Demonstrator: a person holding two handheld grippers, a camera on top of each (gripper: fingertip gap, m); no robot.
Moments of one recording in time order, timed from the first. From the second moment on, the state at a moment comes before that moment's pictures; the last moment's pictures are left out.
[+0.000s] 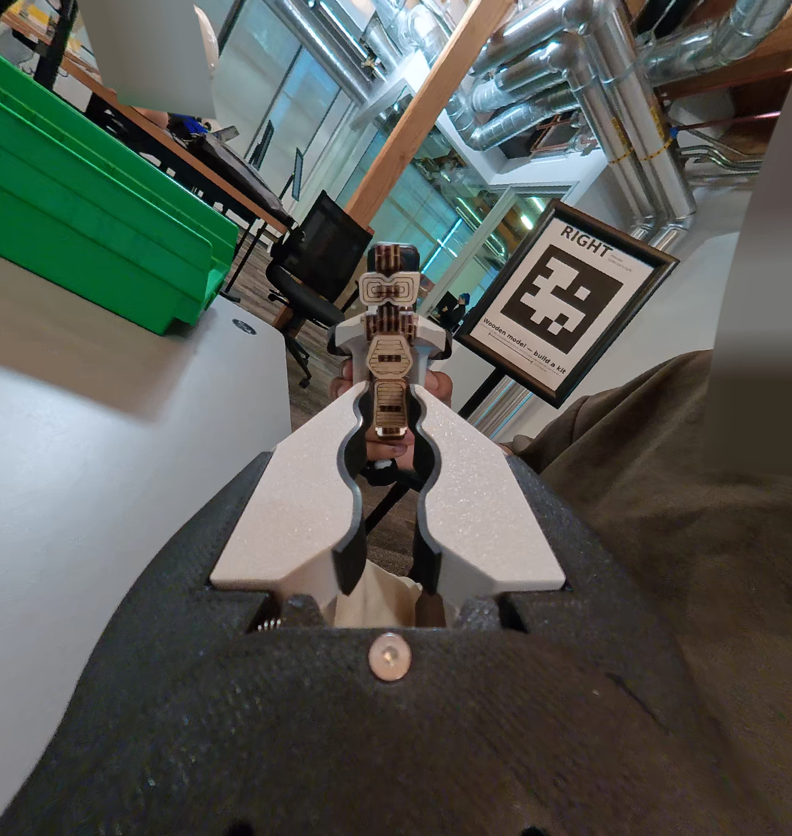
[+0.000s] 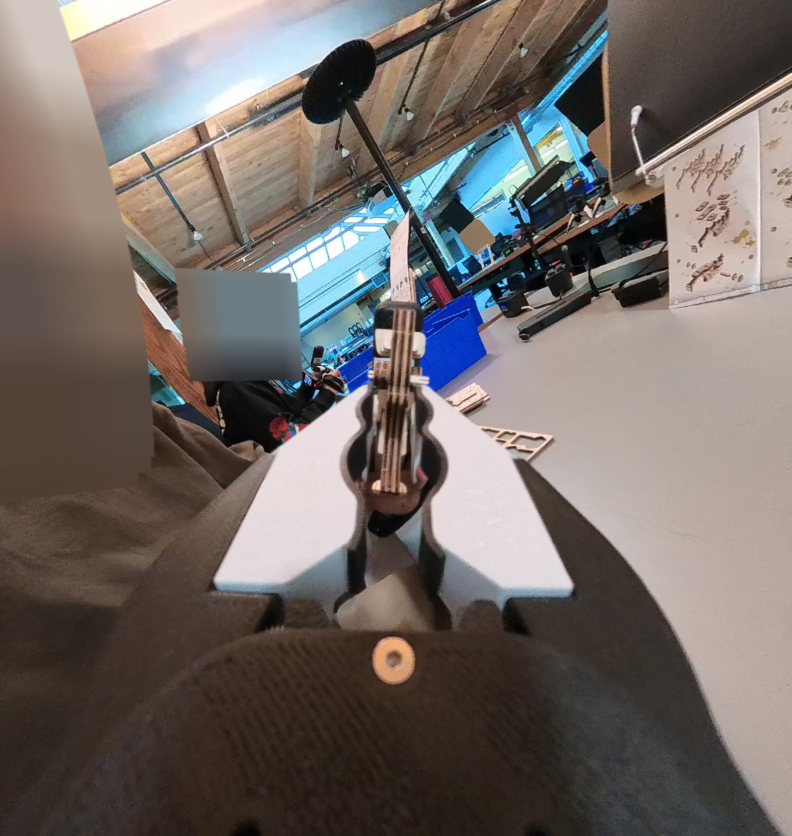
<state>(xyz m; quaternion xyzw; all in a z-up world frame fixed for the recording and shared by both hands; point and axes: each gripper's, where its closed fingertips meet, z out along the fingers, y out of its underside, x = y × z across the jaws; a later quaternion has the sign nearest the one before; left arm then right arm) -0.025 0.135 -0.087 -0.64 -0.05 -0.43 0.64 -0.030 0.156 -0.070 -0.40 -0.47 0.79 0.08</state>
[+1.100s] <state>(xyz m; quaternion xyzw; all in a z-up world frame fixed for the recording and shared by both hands) -0.106 0.069 -0.190 -0.88 -0.13 -0.17 0.42 -0.042 0.178 -0.099 -0.45 -0.51 0.73 0.11</state>
